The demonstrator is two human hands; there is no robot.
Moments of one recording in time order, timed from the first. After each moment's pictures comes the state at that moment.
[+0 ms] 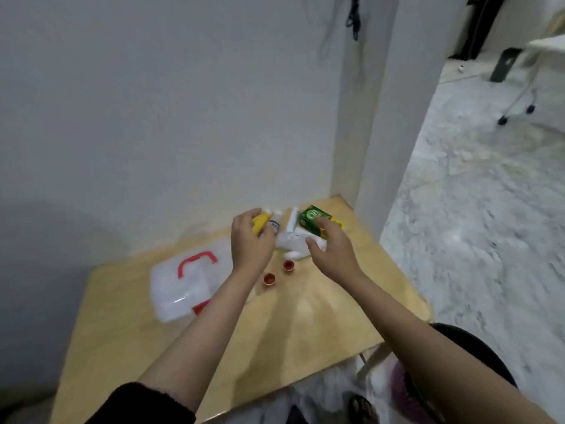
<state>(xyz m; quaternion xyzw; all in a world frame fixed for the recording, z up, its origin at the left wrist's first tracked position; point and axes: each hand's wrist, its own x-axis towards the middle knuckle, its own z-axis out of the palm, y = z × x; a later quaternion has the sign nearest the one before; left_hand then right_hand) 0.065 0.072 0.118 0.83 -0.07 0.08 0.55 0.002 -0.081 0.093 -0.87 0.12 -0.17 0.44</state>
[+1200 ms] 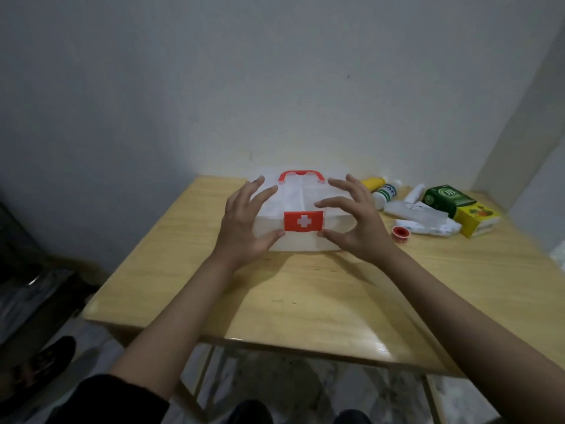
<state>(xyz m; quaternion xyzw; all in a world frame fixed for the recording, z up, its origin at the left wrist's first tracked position) 0.032 0.277 -0.044 0.89 -0.17 0.31 0.29 0.047 0.037 -0.022 -0.86 -0.29 -0.22 0.35</state>
